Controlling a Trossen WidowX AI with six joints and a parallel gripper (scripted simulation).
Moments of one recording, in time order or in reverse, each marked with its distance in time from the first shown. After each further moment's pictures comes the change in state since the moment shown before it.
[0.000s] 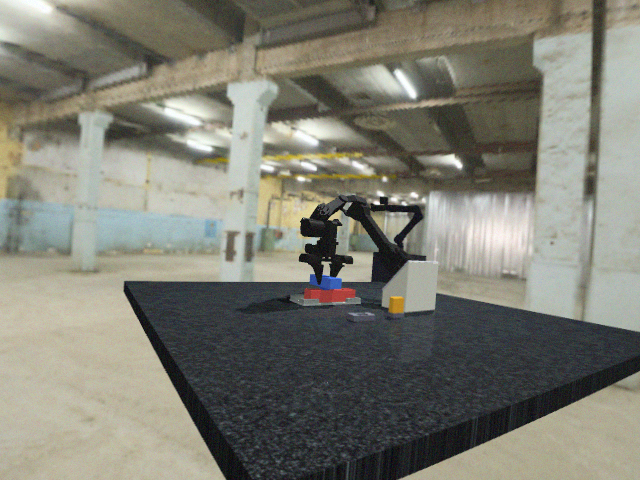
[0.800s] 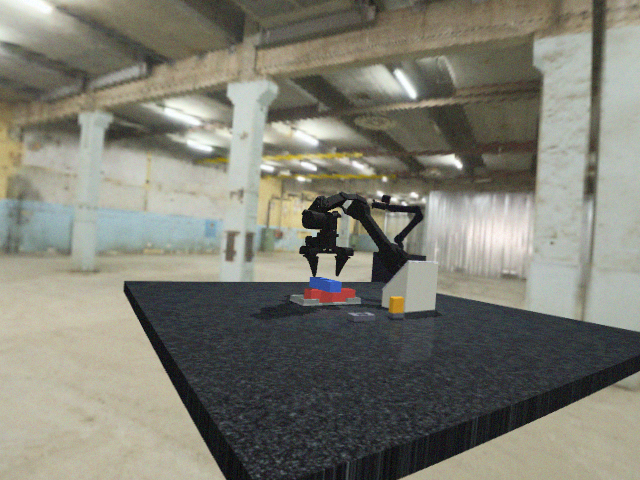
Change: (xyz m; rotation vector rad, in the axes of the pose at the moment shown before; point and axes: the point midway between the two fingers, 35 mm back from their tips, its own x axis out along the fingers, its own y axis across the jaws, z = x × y) arm -0.027 0.000 0.000 -0.002 -0.002 -0.016
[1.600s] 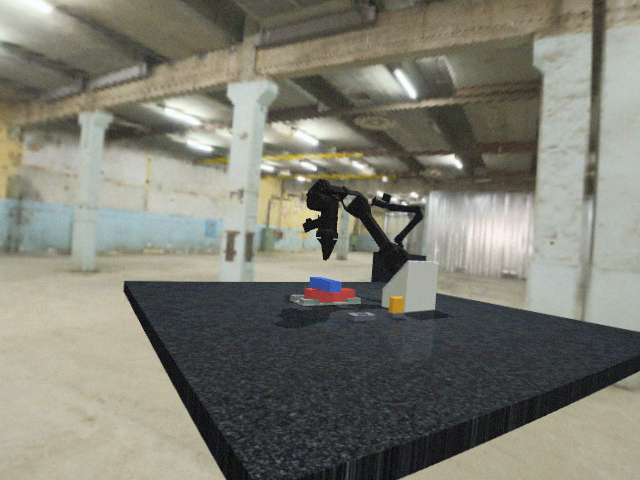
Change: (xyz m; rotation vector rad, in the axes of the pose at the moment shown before) arm -0.057 0.002 -0.001 -0.916 -0.012 0.017
